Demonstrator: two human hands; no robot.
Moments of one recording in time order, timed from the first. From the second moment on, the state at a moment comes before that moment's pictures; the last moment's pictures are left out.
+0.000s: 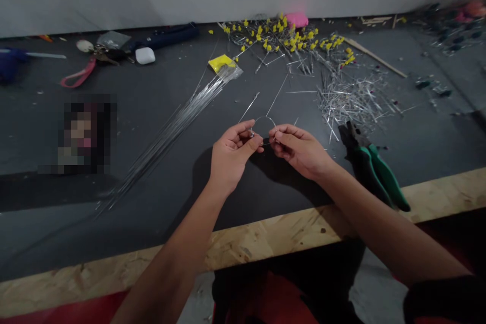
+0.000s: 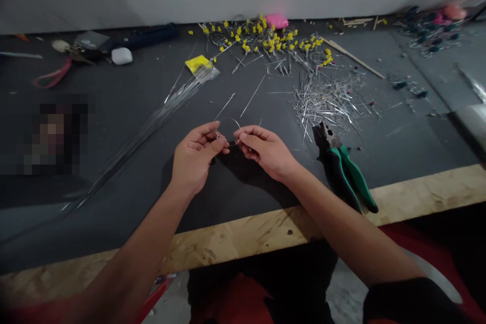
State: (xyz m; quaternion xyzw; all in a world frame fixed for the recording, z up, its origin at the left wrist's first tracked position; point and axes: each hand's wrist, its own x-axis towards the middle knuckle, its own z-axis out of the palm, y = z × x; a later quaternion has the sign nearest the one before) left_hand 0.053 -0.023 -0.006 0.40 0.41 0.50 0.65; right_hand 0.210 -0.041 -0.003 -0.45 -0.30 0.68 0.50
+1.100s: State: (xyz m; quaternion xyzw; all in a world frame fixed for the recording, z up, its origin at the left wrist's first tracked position) left_hand 0.053 -0.026 -0.009 0.46 0.47 0.45 0.60; right_hand 0.211 -0.038 -0.008 -0.46 -0.32 0.66 0.50
